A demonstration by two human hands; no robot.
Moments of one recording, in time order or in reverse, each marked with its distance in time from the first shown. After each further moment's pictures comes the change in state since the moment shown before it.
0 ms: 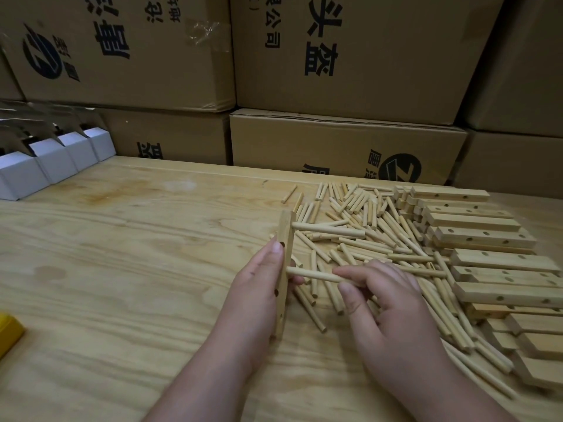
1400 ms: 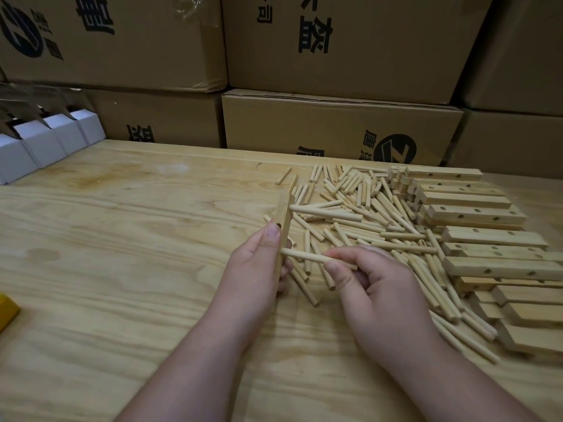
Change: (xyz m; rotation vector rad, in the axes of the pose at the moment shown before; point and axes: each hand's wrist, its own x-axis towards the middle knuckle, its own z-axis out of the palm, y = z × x) left_hand -0.012 0.008 0.007 0.061 -0.061 0.065; right_hand -0.003 -0.005 0.001 0.130 -0.008 0.096
